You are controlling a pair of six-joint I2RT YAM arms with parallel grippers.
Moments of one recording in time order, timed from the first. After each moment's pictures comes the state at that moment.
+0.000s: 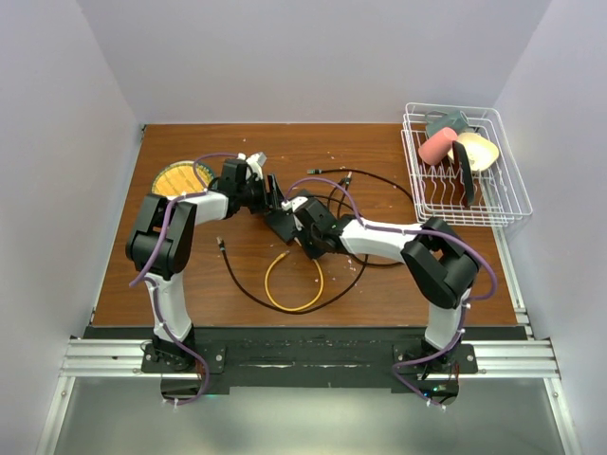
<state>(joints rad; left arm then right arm) -0.28 1.97 1.13 0.11 0.47 -0.47 0.82 1.86 1.14 -0.27 0.09 0.17</state>
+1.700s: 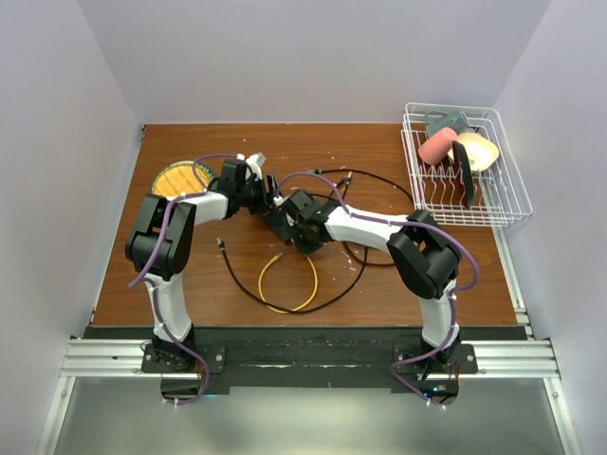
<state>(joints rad) -0.28 1.97 1.13 0.10 0.46 -0.49 0.83 1.99 1.39 -0.52 0.06 0.24</state>
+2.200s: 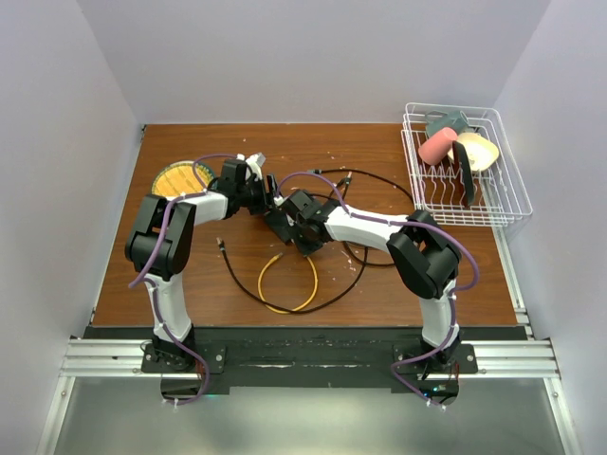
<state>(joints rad) -0.28 1.97 1.13 0.10 0.46 -0.48 0.83 1.99 1.39 -0.53 0.07 0.25</state>
